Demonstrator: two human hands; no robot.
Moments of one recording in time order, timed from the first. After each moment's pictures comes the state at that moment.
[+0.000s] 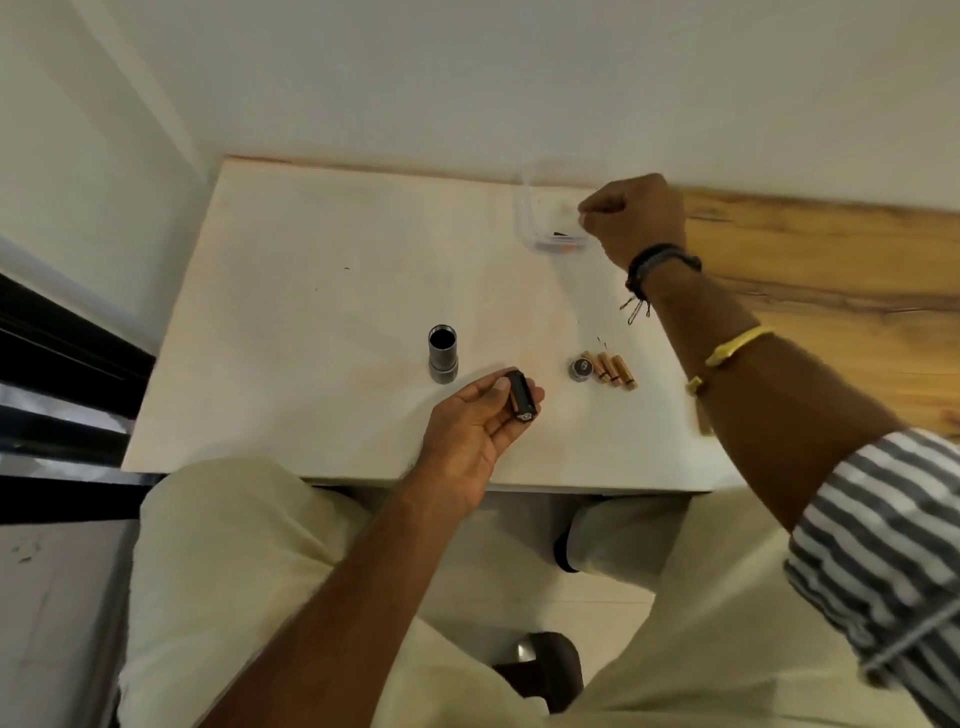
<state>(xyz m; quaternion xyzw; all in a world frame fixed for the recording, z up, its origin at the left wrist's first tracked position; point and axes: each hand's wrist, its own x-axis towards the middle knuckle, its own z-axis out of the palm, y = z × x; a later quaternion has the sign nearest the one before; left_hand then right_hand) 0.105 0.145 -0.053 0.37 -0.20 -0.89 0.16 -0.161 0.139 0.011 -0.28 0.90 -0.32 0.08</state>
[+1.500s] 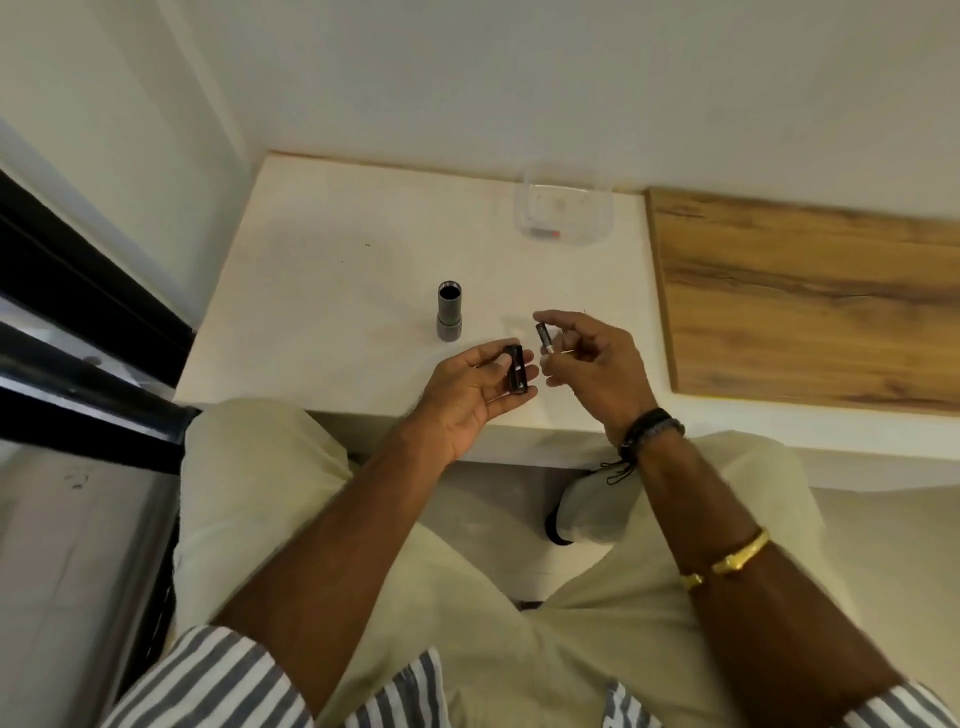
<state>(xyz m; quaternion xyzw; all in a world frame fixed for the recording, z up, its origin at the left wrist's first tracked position) 0.131 0.157 -0.032 0.34 -0.31 -0.88 0.12 0.006 0.272 0.010 -0.26 0.78 -0.49 0.29</state>
